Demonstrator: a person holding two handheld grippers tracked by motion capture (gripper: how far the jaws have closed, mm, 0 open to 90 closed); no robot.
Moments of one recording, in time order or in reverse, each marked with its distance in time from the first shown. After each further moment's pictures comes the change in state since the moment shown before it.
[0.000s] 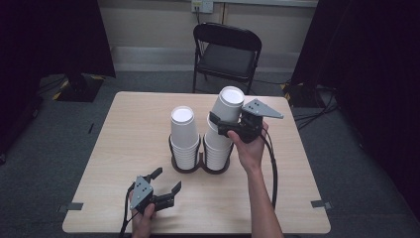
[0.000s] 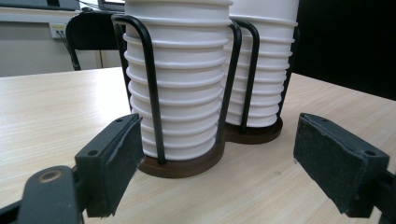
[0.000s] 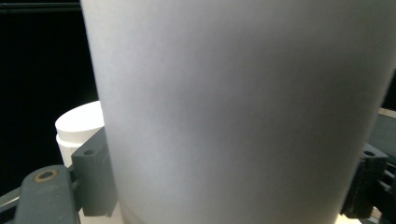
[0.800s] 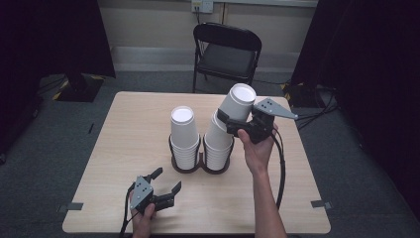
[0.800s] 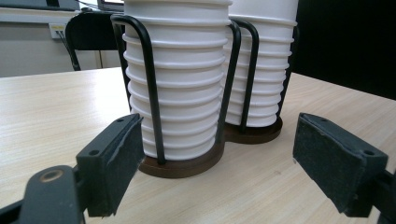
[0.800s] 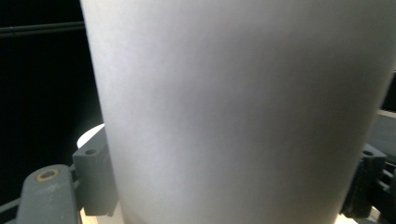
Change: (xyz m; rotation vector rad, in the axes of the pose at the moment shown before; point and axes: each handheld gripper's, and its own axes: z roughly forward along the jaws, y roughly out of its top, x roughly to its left) left arm 0.000 0.000 0.000 0.002 -0.008 0.004; right arm -0.002 0.015 -0.027 -0.037 -0.014 0.053
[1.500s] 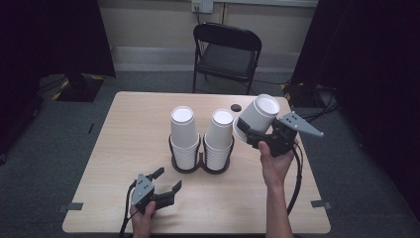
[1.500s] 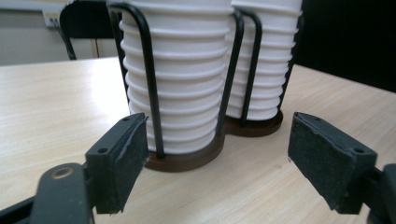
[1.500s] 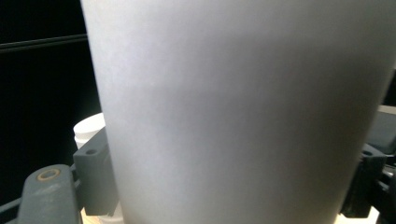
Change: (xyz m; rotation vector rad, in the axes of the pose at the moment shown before) left arm 0.003 0.003 0.006 0.070 0.003 -0.025; right arm -0.014 -0.014 -0.053 -0.039 -0.070 0.052
